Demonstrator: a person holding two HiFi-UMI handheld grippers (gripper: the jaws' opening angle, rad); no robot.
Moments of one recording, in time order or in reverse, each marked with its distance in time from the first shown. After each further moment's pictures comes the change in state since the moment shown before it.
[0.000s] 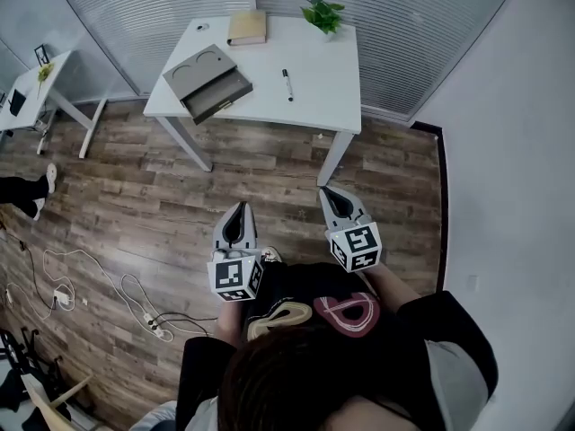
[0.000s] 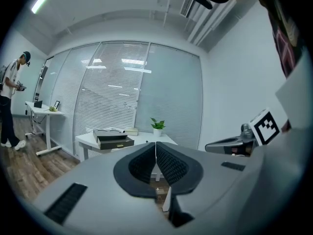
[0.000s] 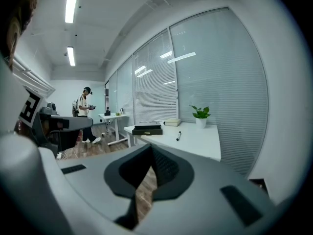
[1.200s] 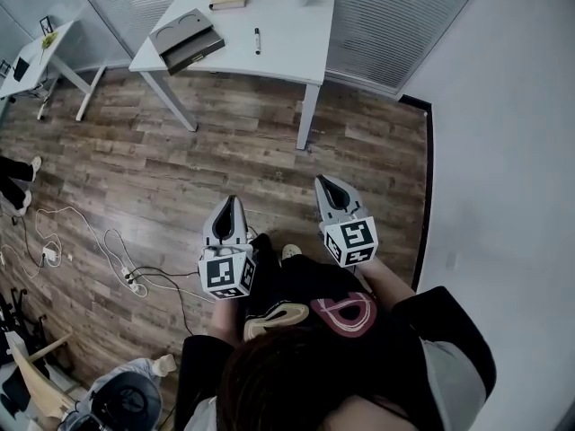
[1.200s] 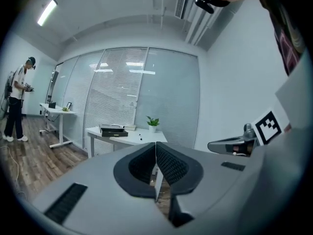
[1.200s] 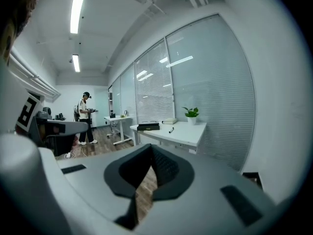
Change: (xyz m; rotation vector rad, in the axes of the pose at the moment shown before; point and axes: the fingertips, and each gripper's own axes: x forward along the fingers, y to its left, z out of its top) left arm -0.123 -0.167 -0.032 -0.020 0.003 0.105; right arm -0.191 -0.037 -0.043 0.013 -0.029 0.036
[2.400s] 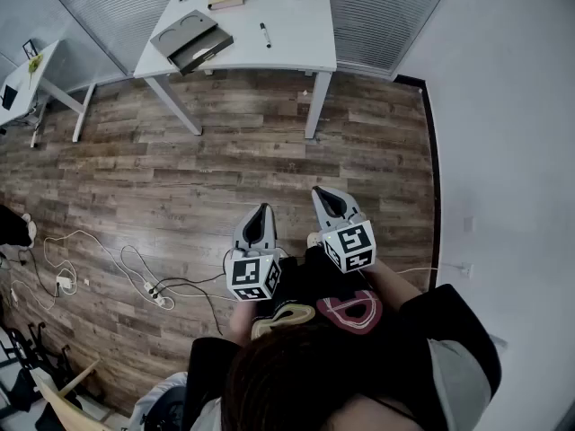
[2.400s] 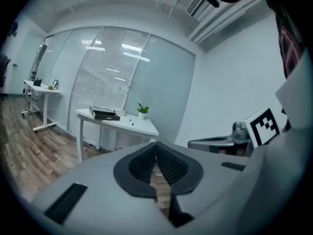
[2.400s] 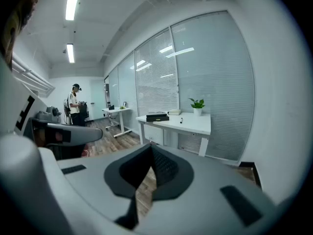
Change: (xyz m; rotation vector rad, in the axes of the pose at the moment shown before) left arm -0.047 0.055 -0.034 -0.091 0.154 -0.210; right arm 0.018 0.141 -0.021 0.005 0.115 -0.050
